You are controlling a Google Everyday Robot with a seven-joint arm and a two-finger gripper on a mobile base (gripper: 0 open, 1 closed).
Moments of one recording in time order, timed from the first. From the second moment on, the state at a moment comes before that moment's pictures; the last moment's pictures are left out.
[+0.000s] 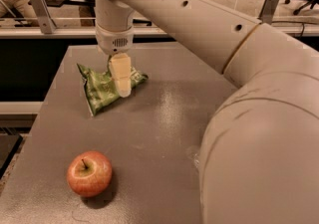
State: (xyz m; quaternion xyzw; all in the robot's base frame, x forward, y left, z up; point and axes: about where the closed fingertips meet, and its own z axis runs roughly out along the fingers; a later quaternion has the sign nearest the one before) arm 0.611 0.119 0.863 -0.85 0.52 0.02 0.10
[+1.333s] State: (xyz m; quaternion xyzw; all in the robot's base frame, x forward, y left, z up) arm 0.607 0.124 0.877 -0.87 0.49 0.01 0.11
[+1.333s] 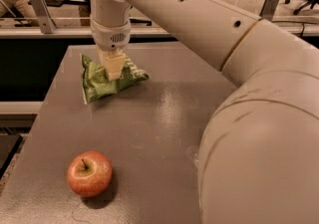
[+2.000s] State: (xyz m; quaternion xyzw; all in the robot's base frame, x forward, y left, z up) arm 0.591 0.125 0.924 -0.87 0.47 0.06 0.14
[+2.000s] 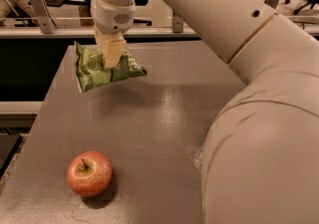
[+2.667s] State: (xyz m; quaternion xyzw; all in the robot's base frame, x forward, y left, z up) arm 0.570 0.132 0.992 -0.87 0.44 0.12 0.21
